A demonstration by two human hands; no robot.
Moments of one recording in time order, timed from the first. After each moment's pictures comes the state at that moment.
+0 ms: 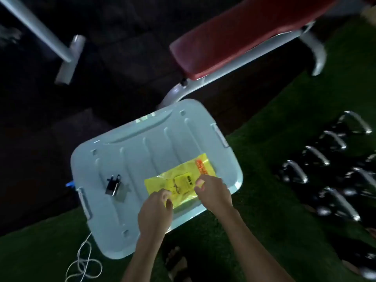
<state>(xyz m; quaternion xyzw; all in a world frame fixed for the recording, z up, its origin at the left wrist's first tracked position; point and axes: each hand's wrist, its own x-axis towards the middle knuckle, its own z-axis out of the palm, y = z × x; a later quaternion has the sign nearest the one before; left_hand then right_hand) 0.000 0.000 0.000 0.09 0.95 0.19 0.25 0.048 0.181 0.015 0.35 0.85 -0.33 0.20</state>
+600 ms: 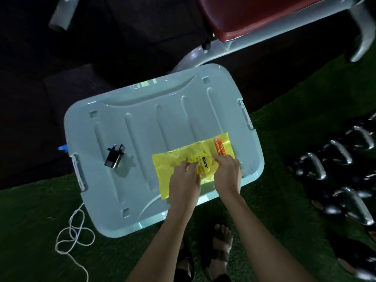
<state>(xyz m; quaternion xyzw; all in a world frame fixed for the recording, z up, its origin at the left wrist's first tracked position) 0.008 0.039 -0.101 0.16 0.94 0.26 0.16 0.036 0.166 -0.095 0.39 0.89 -0.23 0.05</state>
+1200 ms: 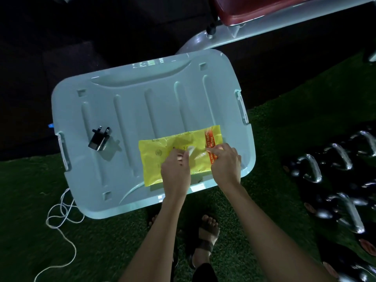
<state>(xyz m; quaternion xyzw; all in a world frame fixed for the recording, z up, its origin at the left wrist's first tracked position) 0.016 0.079 -0.098 -0.11 0.87 0.46 0.15 0.047 0.217 -0.100 0.30 0.92 -0.25 0.09</state>
